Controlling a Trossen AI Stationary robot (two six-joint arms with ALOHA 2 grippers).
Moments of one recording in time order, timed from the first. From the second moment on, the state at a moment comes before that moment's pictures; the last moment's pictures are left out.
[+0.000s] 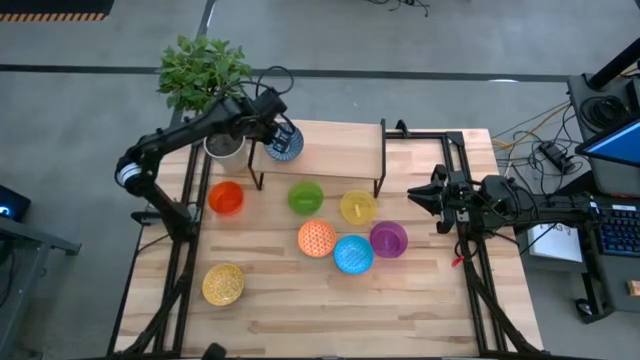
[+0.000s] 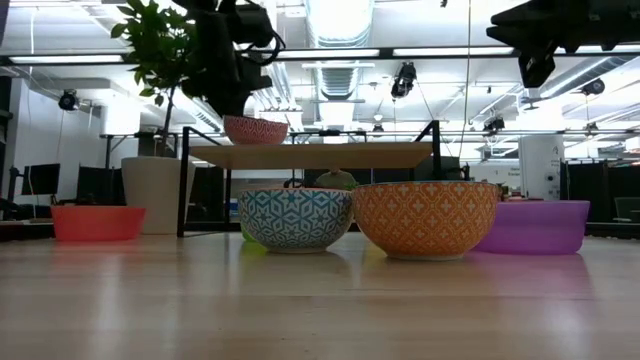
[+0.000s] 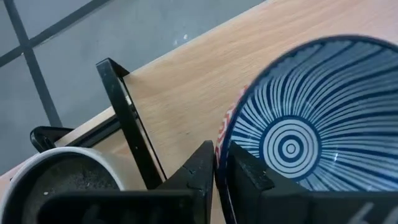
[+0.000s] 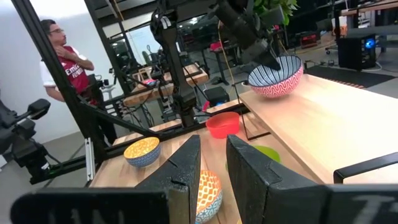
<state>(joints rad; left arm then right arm) 0.59 1.60 1.52 -1.05 -0.32 -0.34 -0.02 0.34 0.33 0.01 0.07 0.28</state>
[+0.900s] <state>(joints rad) 0.59 1.60 1.62 -1.09 -0.35 -0.27 -0.02 0.34 0.33 0.01 0.08 0.28</state>
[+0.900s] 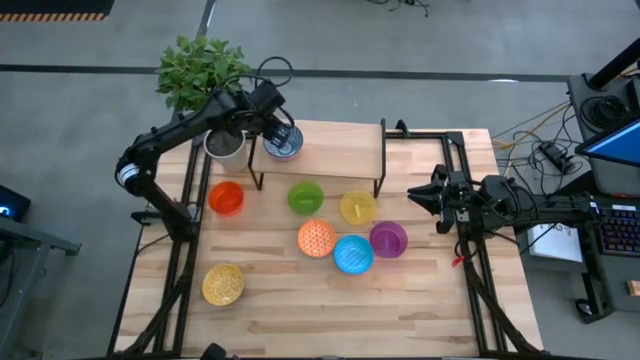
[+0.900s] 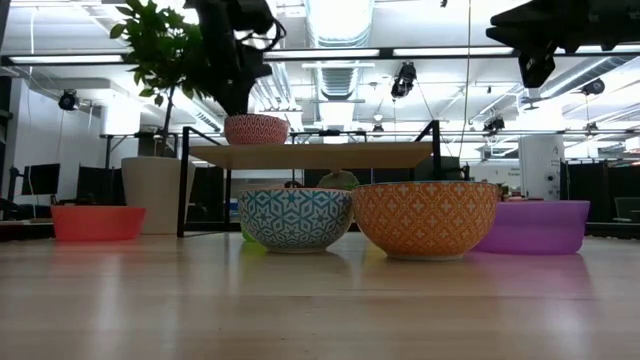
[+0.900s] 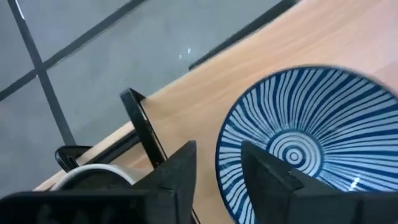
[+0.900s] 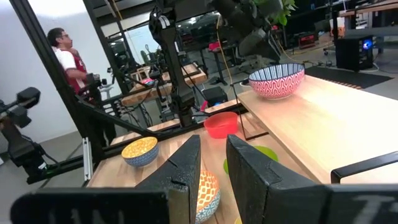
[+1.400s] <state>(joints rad) 0.10 1.35 1.48 -1.06 -0.35 -0.14 -0.02 0.34 0.33 0.01 0.08 0.29</state>
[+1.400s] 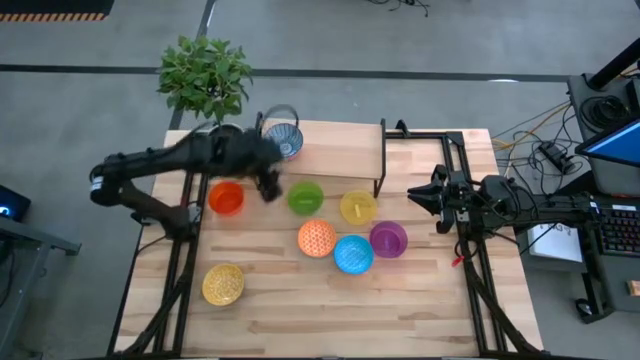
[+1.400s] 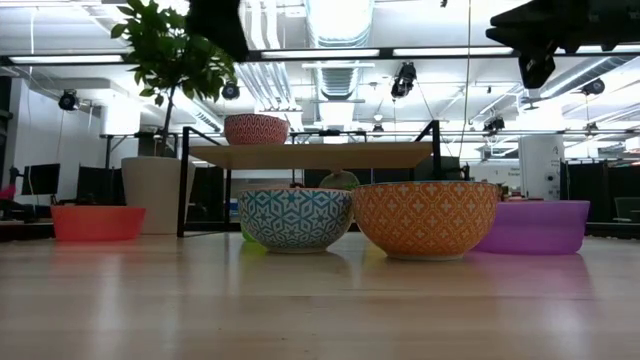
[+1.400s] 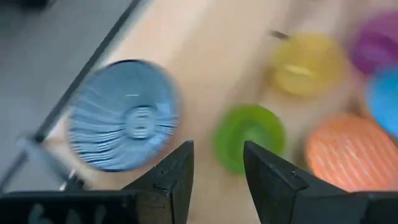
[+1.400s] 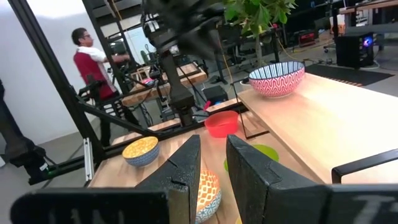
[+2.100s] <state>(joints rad) -0.30 0.82 0.77 -0.47 -0.61 -0.09 -0.02 0.73 0.47 0.14 0.12 0.56</state>
